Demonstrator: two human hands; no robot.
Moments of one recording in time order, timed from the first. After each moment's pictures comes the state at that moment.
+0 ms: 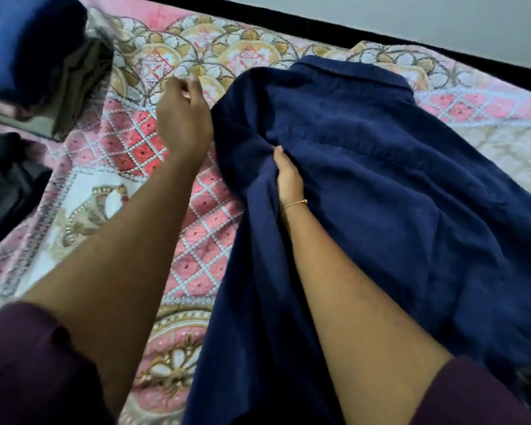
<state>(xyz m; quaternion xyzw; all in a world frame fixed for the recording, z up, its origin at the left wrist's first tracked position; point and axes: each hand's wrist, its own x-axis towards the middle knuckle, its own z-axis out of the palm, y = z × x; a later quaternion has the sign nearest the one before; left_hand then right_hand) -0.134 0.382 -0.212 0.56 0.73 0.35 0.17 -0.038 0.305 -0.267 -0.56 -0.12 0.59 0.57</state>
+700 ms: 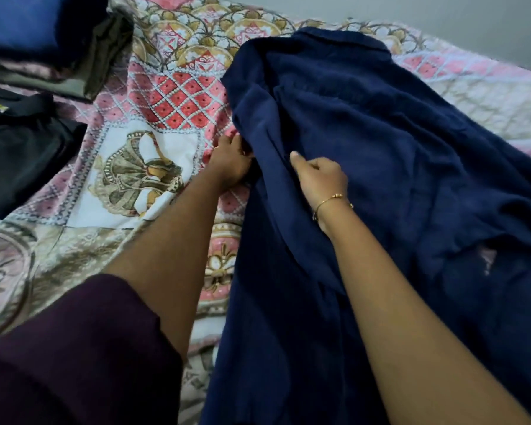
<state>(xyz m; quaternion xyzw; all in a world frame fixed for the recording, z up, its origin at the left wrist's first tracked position) -0.179 0.282 -0.258 0.73 0.60 0.05 0.32 -0.061 0.171 -0.206 -0.79 -0.28 0.39 0.37</state>
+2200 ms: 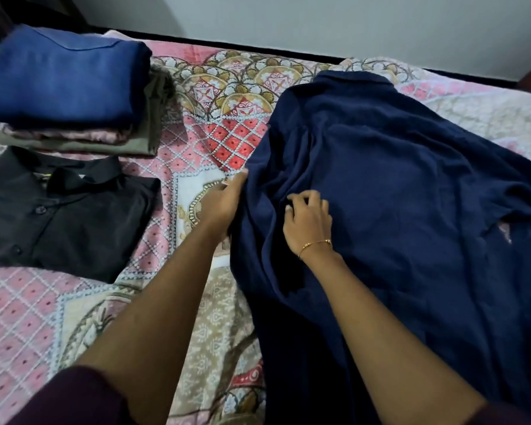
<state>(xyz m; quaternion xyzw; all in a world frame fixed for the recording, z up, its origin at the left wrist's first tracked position) -0.316 0.294 -0.211 0.48 0.62 0.19 0.60 -0.209 0.192 -0.213 -0.87 -0.43 0.17 0.15</state>
